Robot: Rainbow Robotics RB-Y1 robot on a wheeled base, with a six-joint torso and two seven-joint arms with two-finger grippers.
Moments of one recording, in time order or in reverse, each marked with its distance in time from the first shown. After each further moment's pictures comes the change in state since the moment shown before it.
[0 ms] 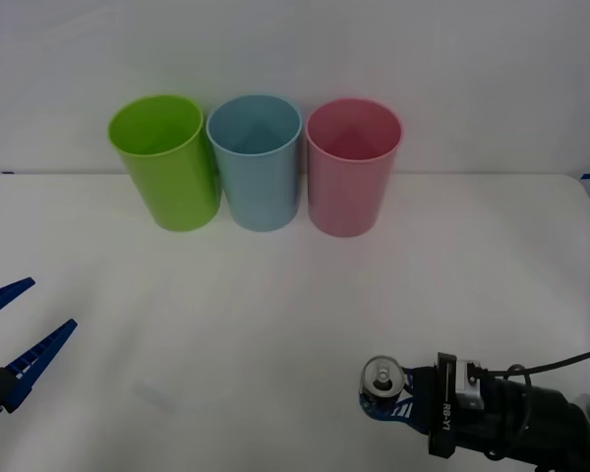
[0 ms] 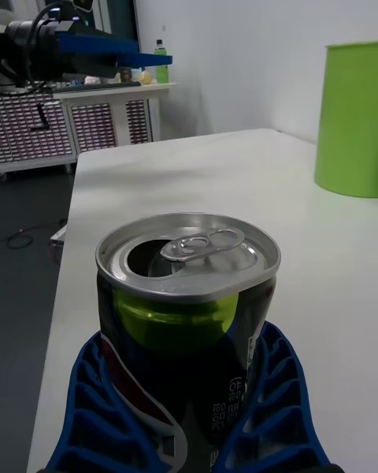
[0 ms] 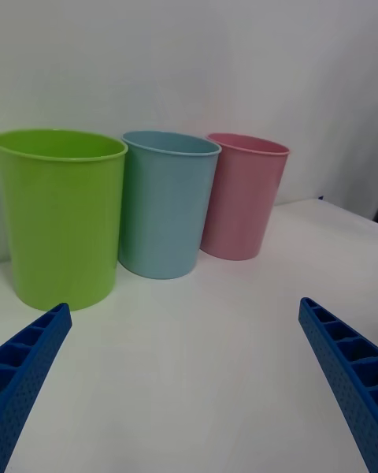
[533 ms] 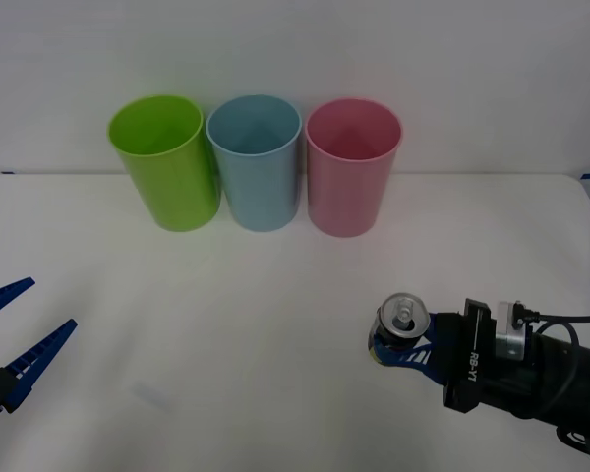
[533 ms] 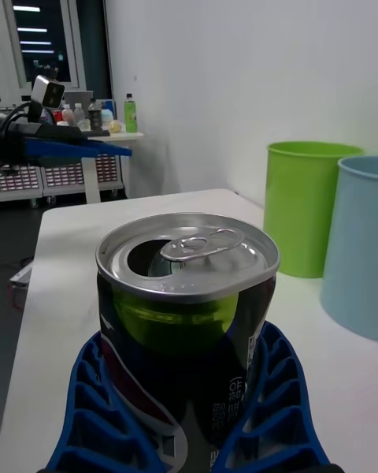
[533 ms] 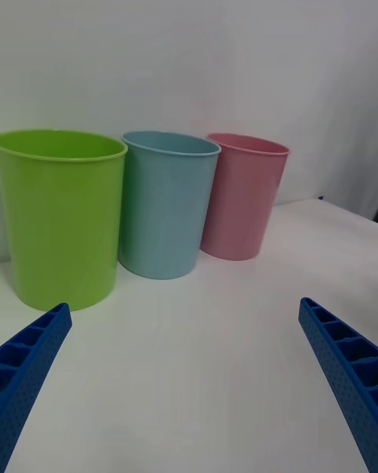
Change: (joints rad) right arm 0.035 -0.112 -0.042 -0.315 -0.132 0.168 -0.140; left arm 0.000 0.000 0.000 0.000 0.000 0.000 0.000
